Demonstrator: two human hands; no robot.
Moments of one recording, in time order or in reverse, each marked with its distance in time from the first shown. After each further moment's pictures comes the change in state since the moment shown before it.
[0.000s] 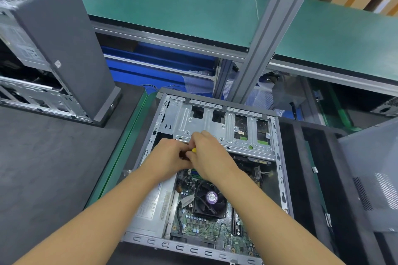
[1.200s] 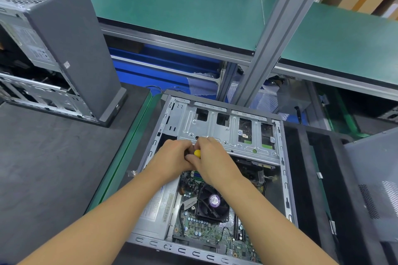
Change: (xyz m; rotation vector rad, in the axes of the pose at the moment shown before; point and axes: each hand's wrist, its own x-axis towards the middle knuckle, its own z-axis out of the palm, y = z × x) left_hand 0.003 -0.003 0.004 -0.011 0.030 -0.074; right_hand -0.001 0.006 0.008 0.036 0.025 0.010
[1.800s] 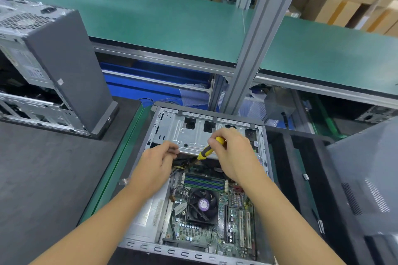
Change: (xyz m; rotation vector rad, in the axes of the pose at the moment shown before) left_hand -0.024 -0.003 0.000 -0.245 0.293 0.049; right_hand -0.030 0.027 -0.066 0.139 0.285 0.015
